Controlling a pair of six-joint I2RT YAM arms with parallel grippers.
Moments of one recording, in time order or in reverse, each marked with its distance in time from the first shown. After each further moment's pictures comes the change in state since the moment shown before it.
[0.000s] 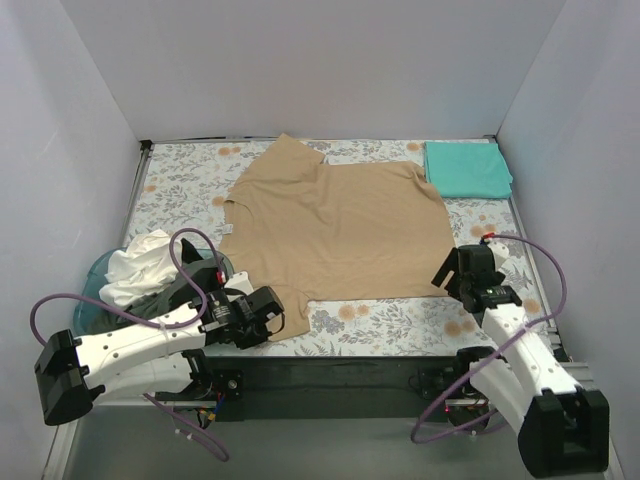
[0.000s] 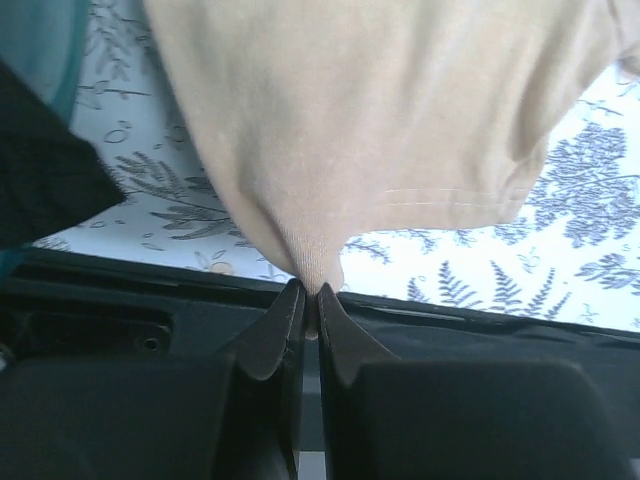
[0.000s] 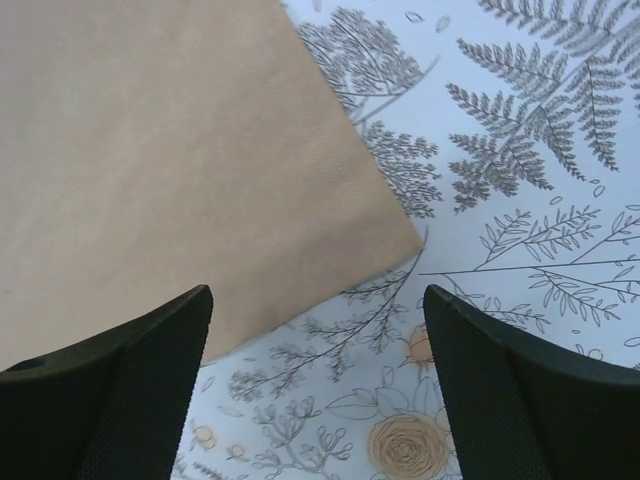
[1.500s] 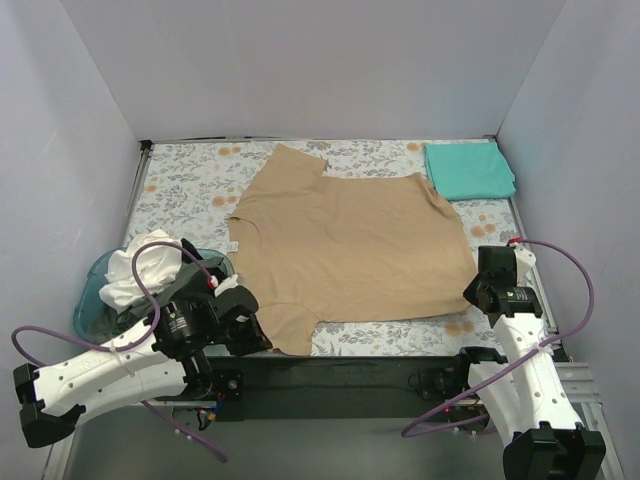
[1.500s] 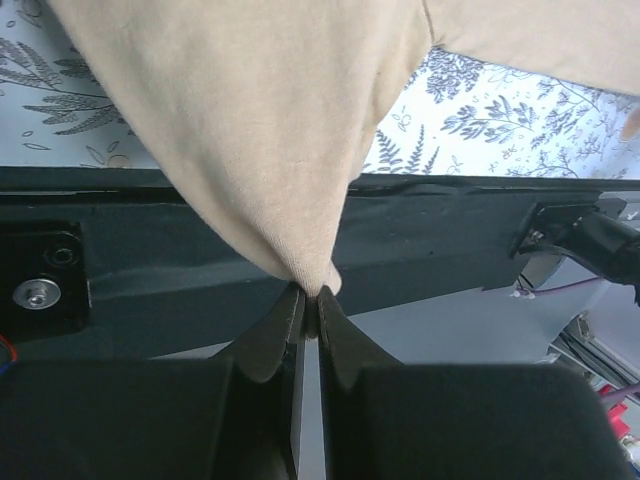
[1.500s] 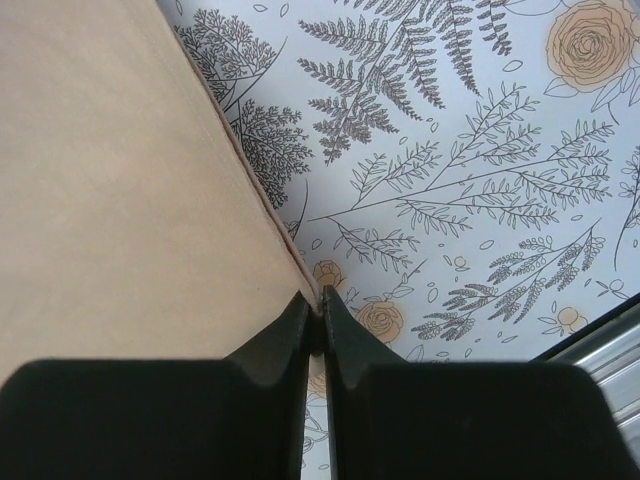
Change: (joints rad) left arm 0.000 -0.281 0.037 -0.044 0.236 -0.007; right arm -0.159 -0.047 0.135 -0.321 0.038 0.000
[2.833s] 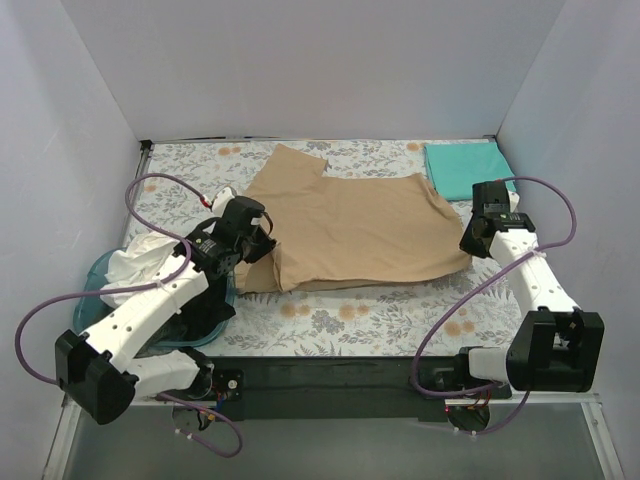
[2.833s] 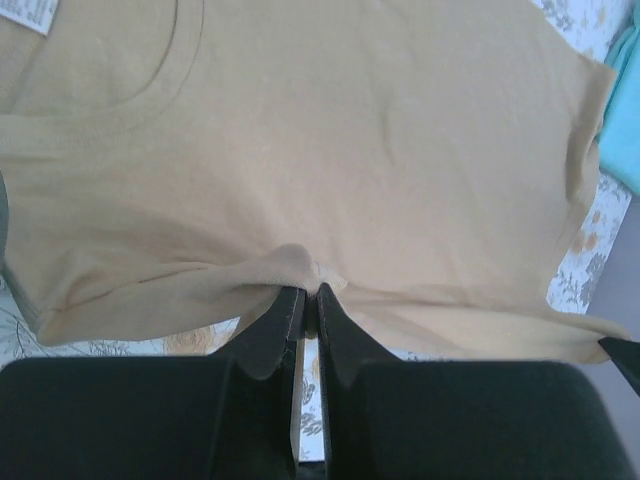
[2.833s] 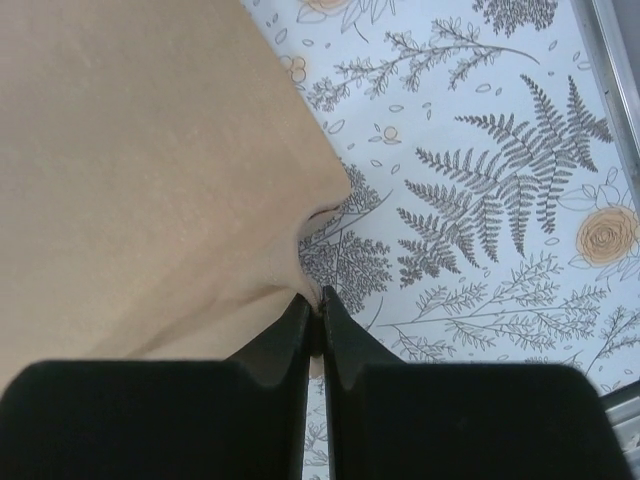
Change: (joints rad) left arm 0.452 0.474 0.367 0.350 -0.206 0.289; right arm 0.000 0.550 0.422 0.043 -0.053 -0.179
